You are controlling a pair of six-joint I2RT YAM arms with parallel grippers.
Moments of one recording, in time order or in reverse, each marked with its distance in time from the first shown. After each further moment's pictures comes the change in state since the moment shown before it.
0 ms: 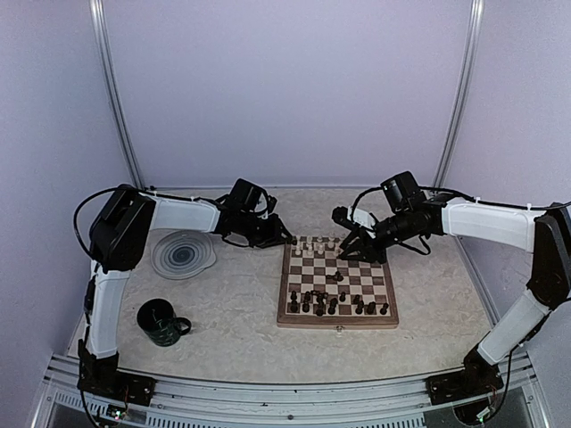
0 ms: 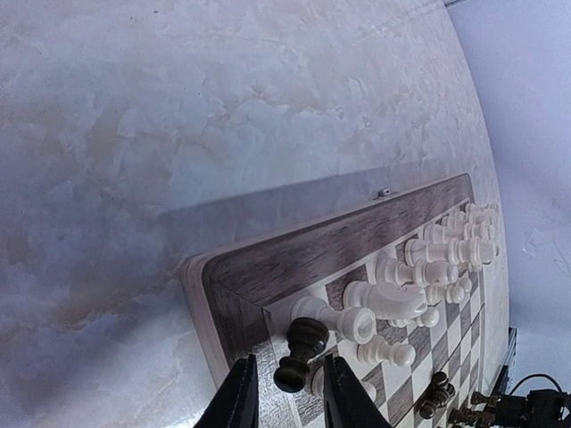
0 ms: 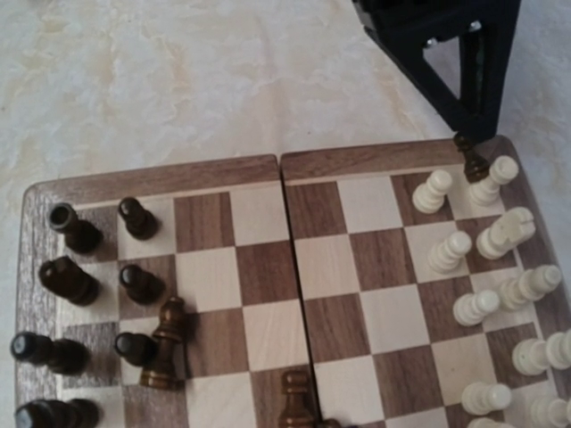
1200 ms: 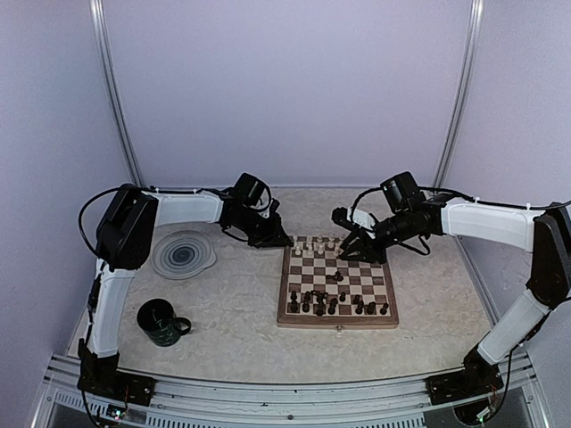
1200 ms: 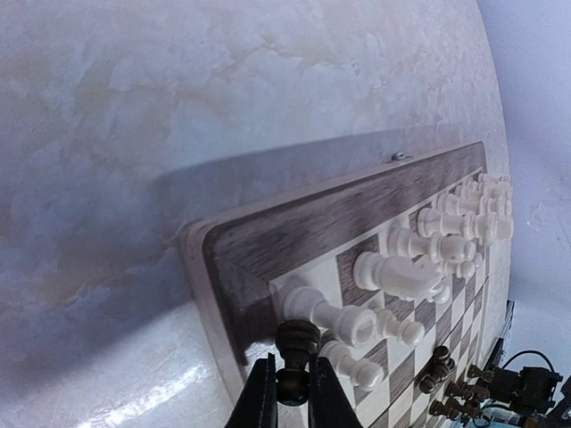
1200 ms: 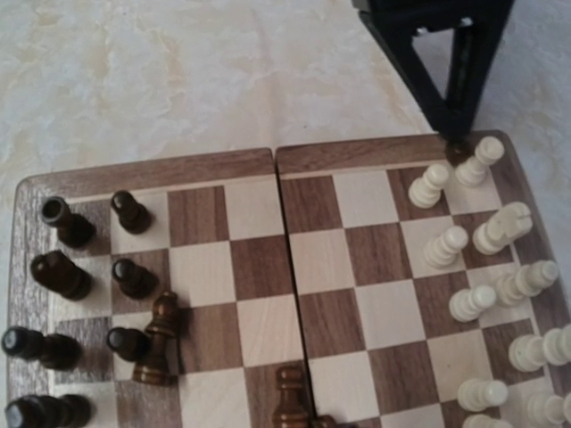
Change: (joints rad) left arm 0.018 0.062 0.164 -0.248 0.080 0.039; right arm 0.000 0.004 0.000 0.000 0.010 -0.008
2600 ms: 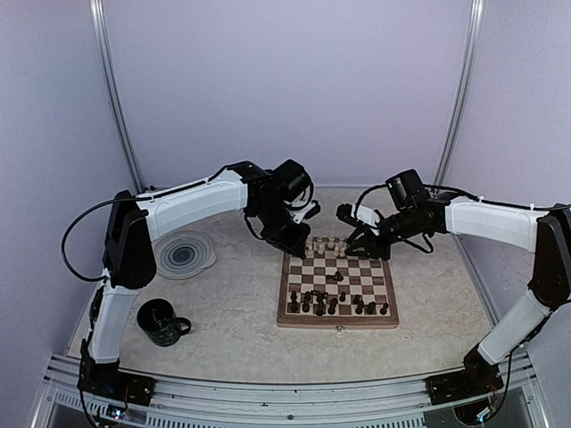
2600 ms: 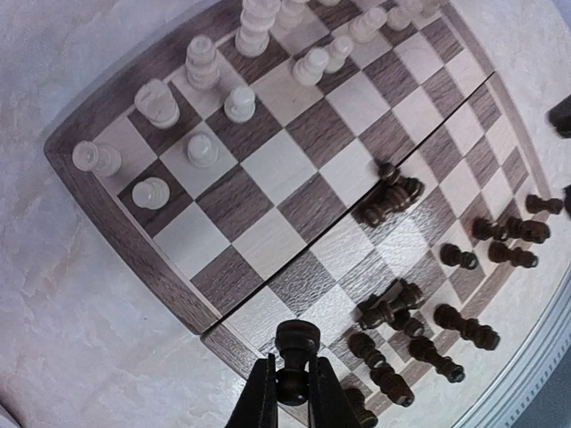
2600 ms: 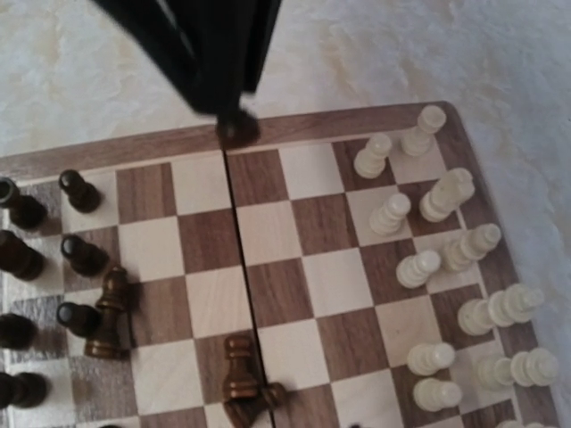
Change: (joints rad) left arm -0.253 -0.046 0.381 -0.672 -0.296 0.423; right arm -0.029 -0.016 0.000 0.000 0.053 -0.006
